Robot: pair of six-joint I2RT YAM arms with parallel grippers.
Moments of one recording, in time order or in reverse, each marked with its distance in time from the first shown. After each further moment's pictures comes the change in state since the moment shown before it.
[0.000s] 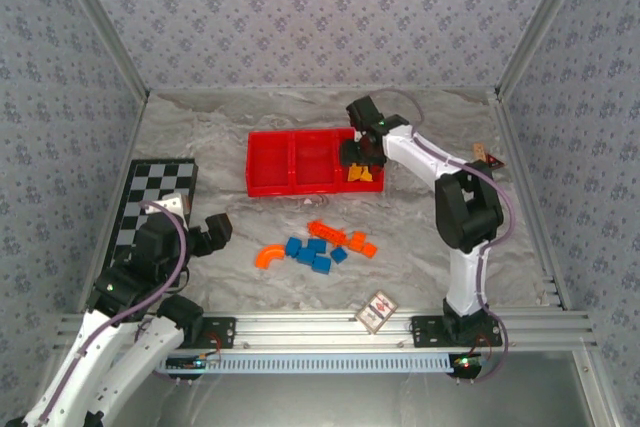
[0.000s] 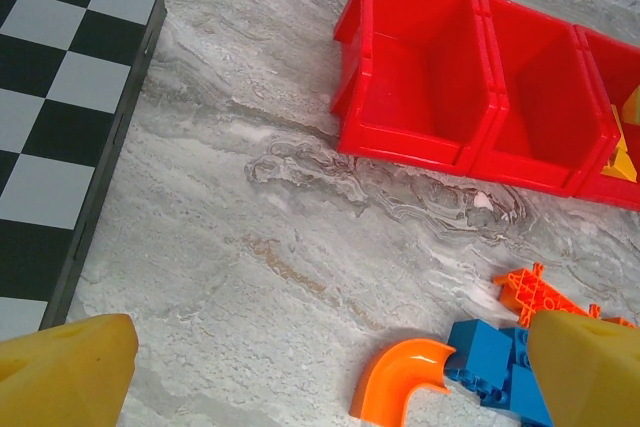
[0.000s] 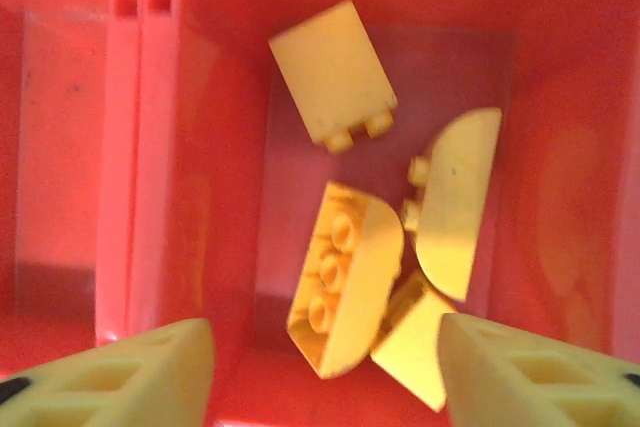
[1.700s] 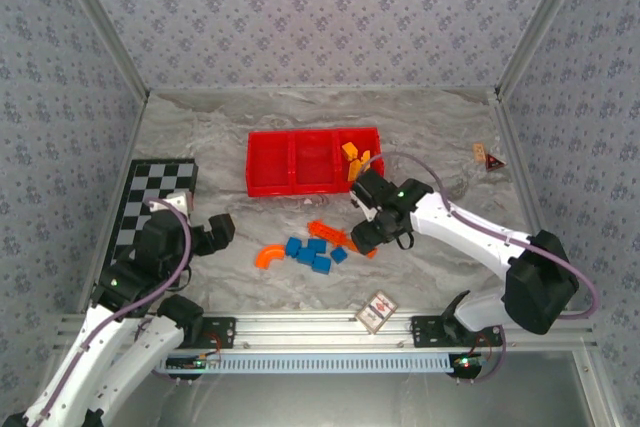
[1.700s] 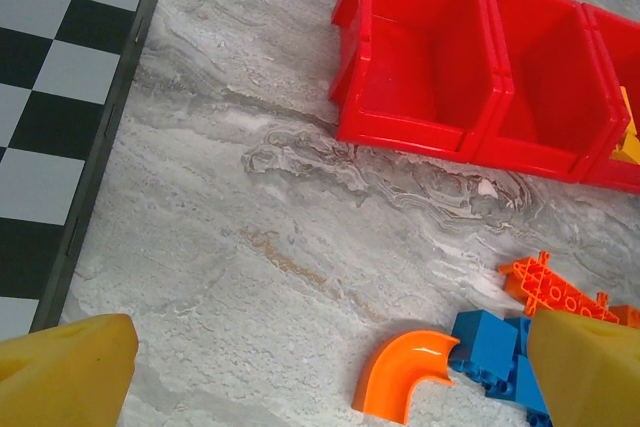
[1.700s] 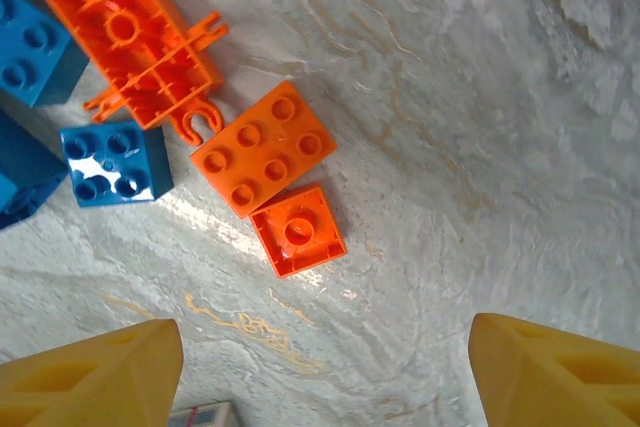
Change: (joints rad) left arm 0.000 0.022 -0.006 0.007 0.016 0.012; right arm 0.297 -0.560 -0.544 -0.250 0.044 -0.217
